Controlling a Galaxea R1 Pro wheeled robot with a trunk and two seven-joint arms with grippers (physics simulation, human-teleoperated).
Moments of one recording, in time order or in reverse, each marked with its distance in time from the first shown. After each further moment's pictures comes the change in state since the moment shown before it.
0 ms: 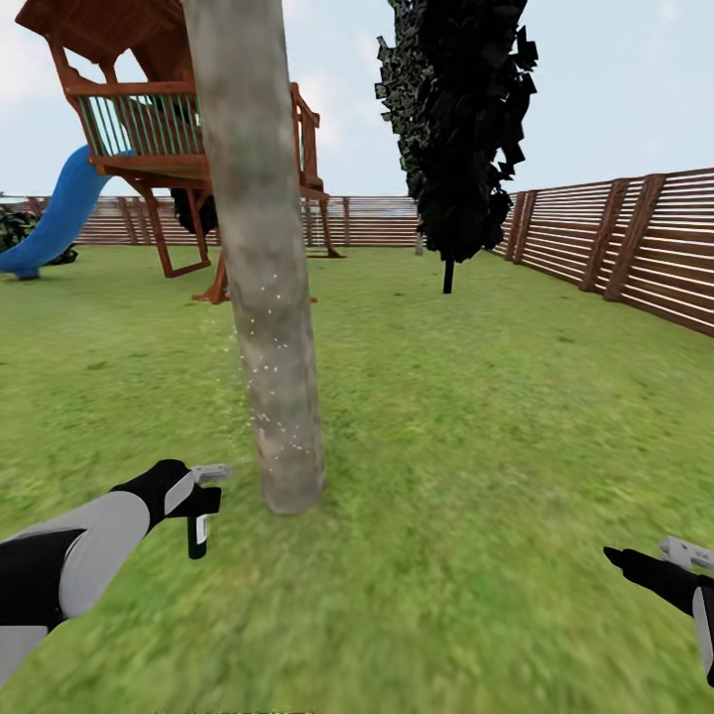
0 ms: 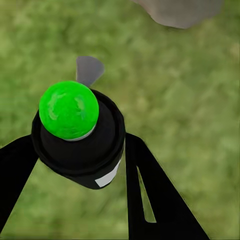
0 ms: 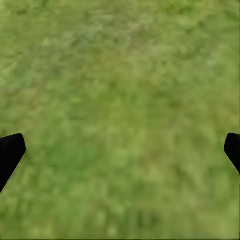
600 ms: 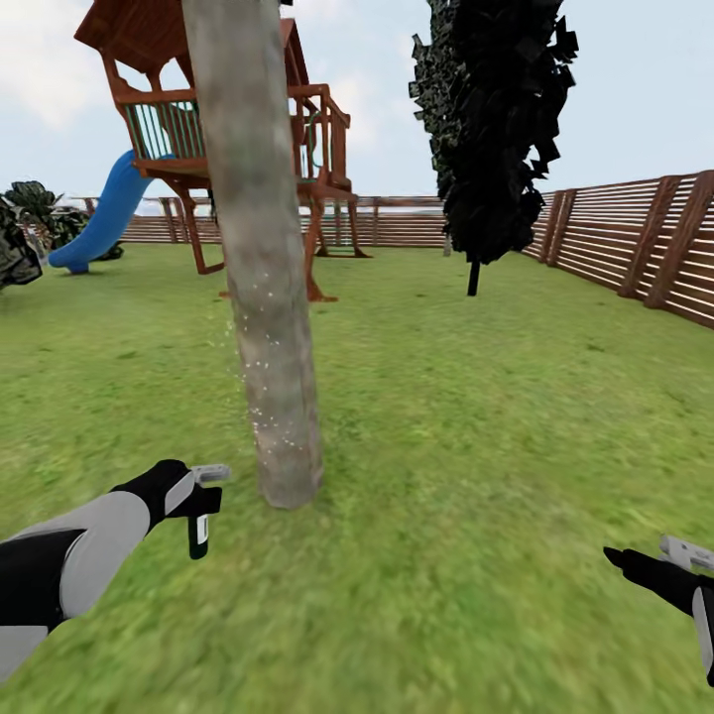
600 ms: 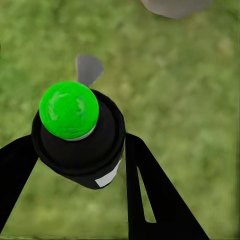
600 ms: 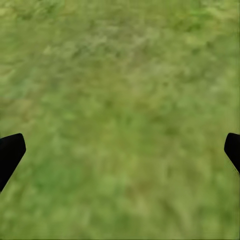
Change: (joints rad) left arm 0.000 -0.001 0.001 0.000 0.004 0.000 0.000; right arm 0.000 0.000 0.000 0.001 0.000 0.001 0.000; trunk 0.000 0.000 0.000
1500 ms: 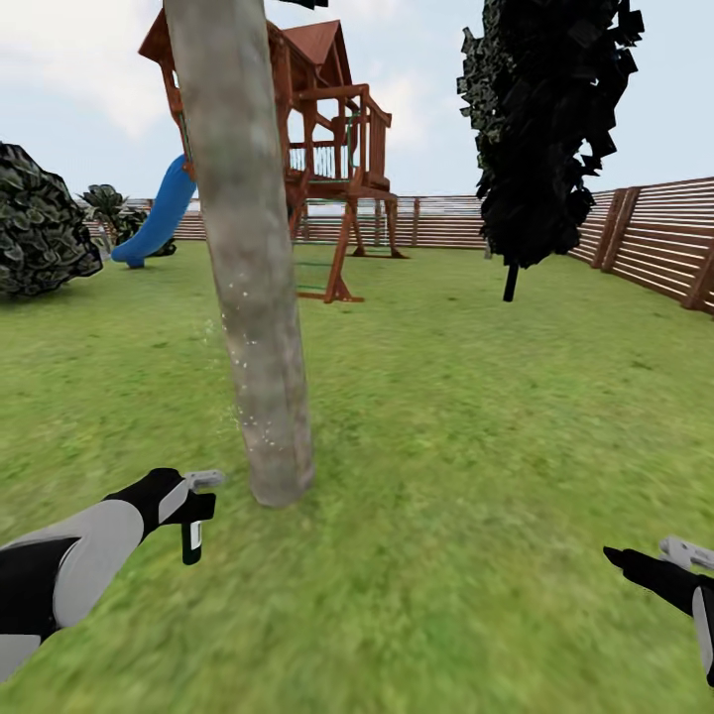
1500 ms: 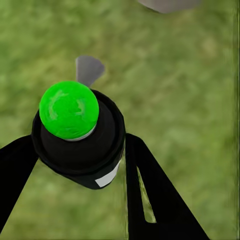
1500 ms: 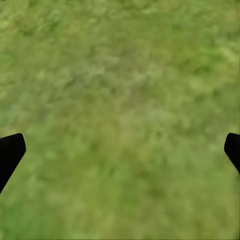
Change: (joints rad) left arm 0.026 0.018 0.002 -0.001 -0.001 -0.034 -0.001; right arm 0.000 0.000 0.001 -0.001 0.000 0.000 0.000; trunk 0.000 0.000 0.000
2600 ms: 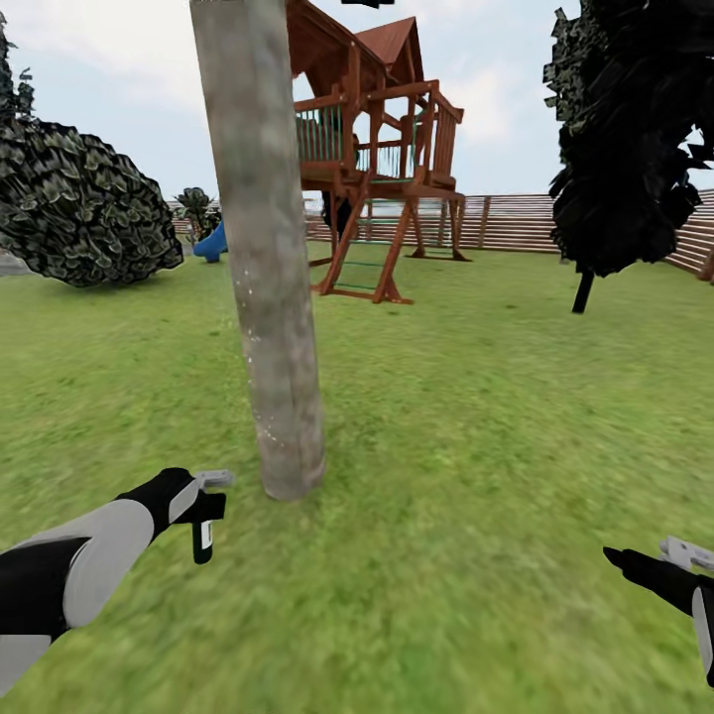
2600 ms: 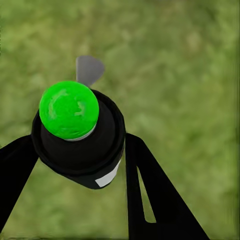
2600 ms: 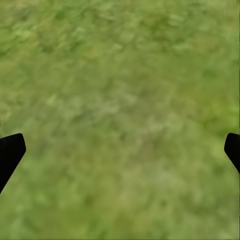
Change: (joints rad) left arm 0.001 -0.032 -0.001 0.000 0.001 0.002 0.001; right arm 0.000 0.000 0.000 0.002 0.000 -0.001 -0.001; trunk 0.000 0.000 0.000
